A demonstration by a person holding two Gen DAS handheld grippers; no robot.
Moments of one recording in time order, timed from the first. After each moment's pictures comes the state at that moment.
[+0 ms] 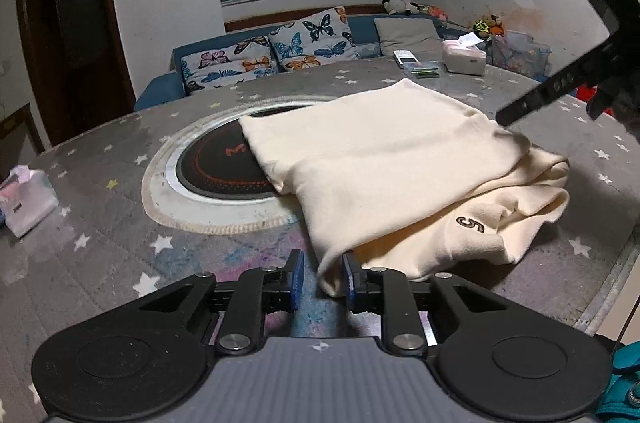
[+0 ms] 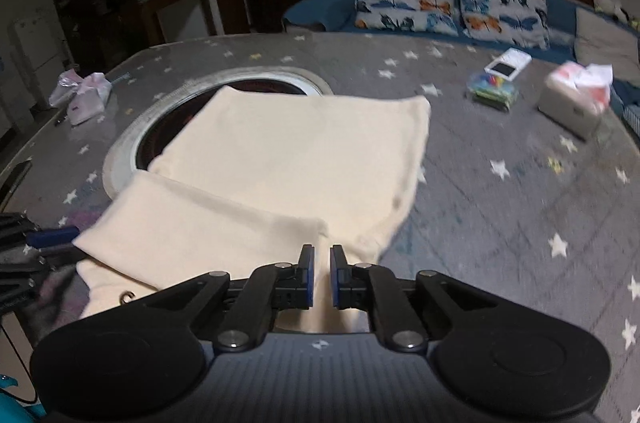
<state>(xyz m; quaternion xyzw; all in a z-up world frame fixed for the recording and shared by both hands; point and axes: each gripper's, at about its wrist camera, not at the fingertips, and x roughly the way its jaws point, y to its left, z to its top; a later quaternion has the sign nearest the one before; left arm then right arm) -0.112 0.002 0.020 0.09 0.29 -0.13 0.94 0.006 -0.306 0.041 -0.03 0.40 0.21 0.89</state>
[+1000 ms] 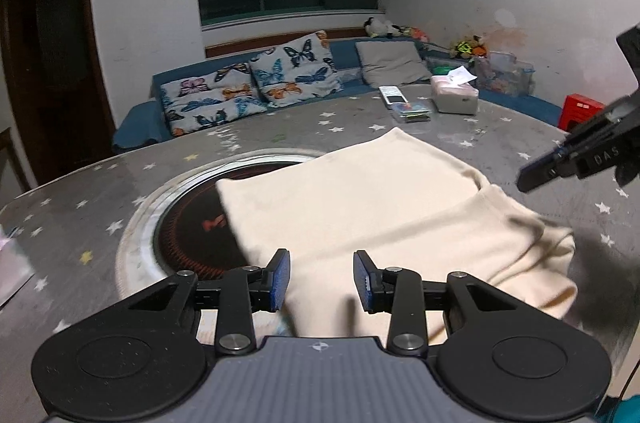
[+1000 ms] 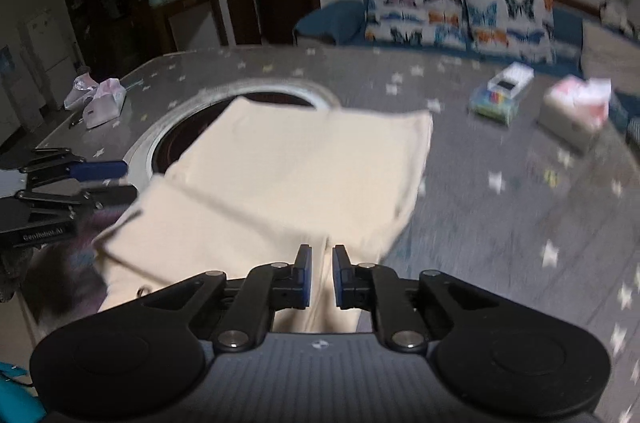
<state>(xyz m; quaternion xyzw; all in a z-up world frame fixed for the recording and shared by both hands) -0.050 -0.020 0.046 0.09 0.26 -0.17 0.95 -0.006 -0.305 0.057 -0.04 0.38 0.23 0.90</state>
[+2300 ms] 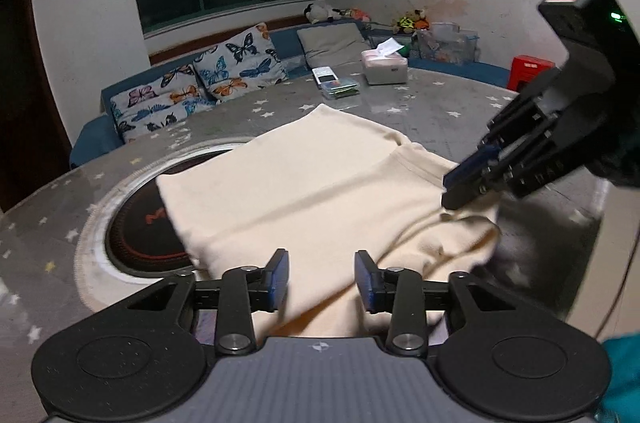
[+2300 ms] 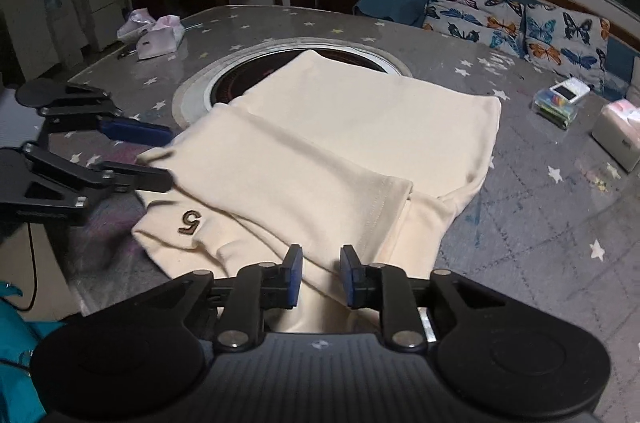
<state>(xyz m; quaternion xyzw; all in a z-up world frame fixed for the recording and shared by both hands) -0.106 -0.038 0.041 0.15 0.27 -0.25 0.92 -0.045 -0.278 0.031 -0.11 0.39 0.29 0.87</state>
